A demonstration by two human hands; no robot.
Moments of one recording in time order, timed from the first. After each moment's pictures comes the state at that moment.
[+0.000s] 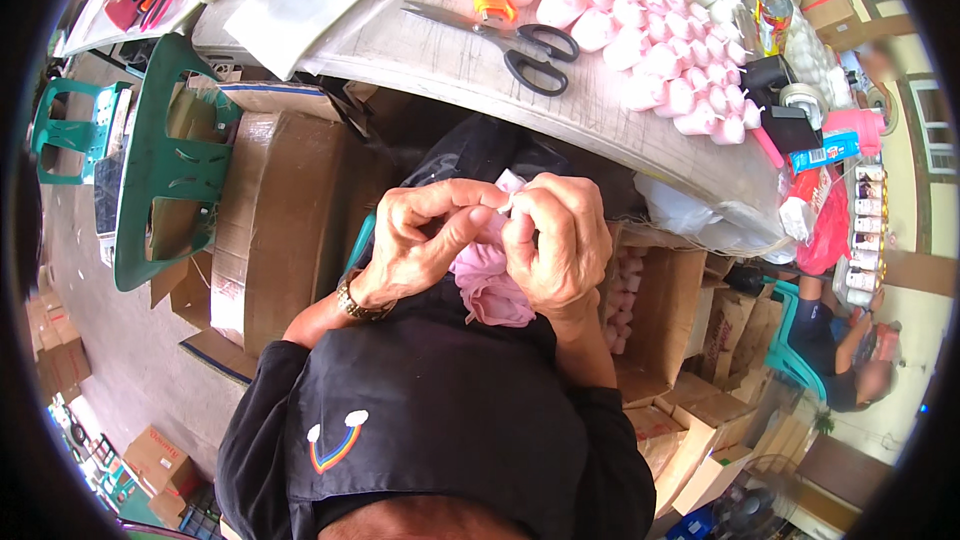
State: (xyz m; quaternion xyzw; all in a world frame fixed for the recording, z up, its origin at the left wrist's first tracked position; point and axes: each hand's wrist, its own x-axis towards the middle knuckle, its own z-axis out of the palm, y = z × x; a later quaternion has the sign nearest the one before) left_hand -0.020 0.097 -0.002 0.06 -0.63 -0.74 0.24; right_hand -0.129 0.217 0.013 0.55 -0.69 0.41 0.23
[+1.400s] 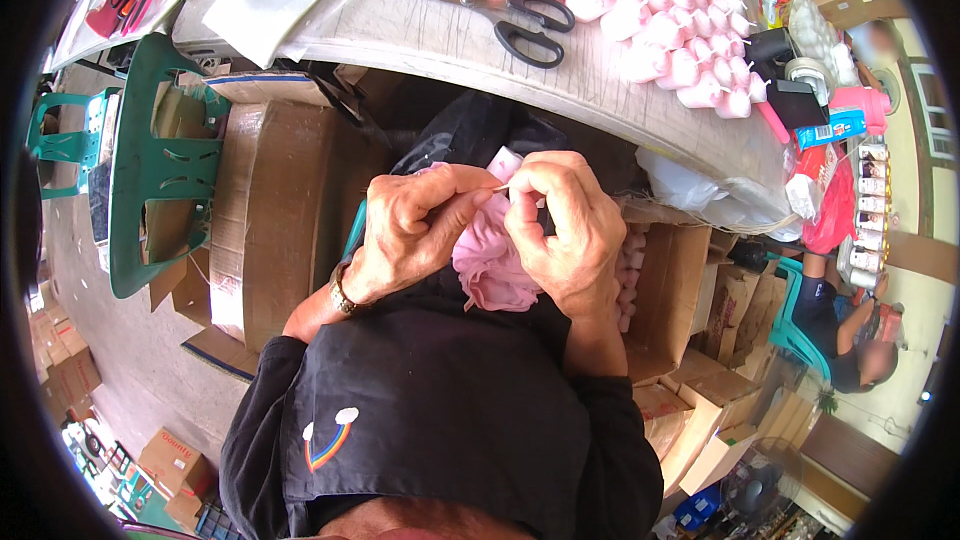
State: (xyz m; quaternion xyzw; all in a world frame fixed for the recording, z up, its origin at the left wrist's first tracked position) left_hand -0.026 0.093 -0.008 0.05 -0.79 -0.52 0.32; right_hand -0.134 0.225 0.024 0.51 -0.73 0.44 0.08
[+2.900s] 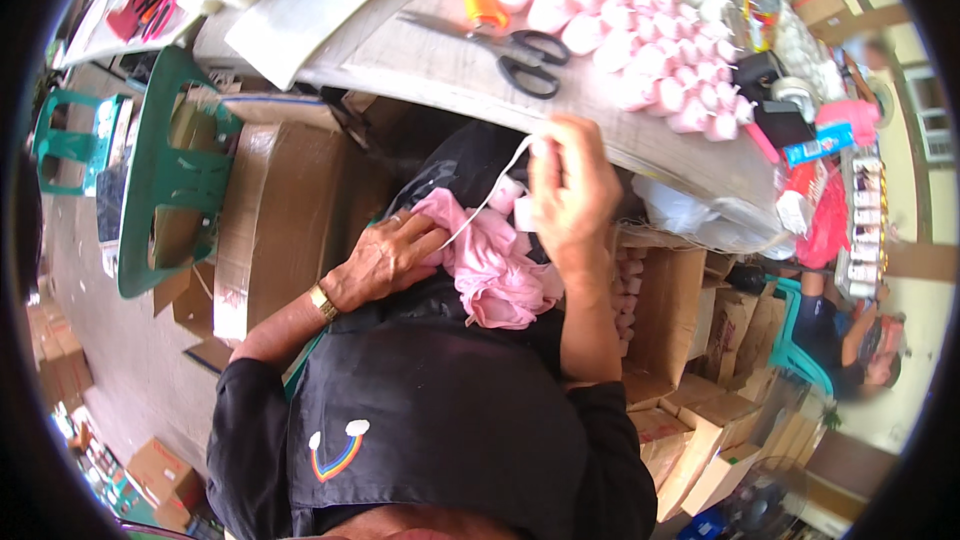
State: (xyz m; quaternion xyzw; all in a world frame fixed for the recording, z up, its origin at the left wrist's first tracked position) left_hand 0.030 0.064 -0.088 -0.06 -0.96 -0.25 0.10; right_hand -0.163 0.203 0.005 0.44 -0.75 0.49 0.09
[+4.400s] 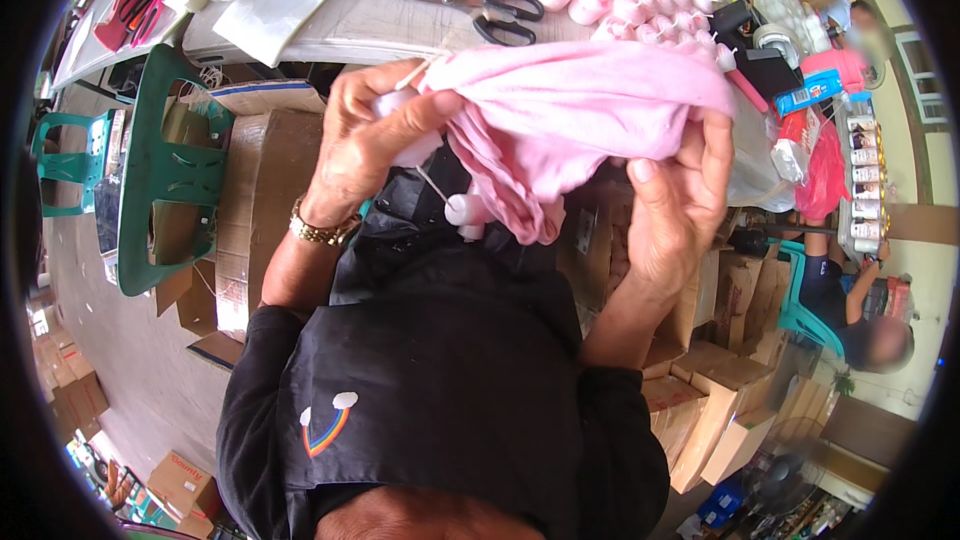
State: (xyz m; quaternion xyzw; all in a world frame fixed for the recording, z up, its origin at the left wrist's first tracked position) left_hand -0.039 0.056 0.036 0.06 -0.64 -0.74 0.21; right_hand -0.154 0.286 0.051 0.33 -0.55 0.77 -0.03
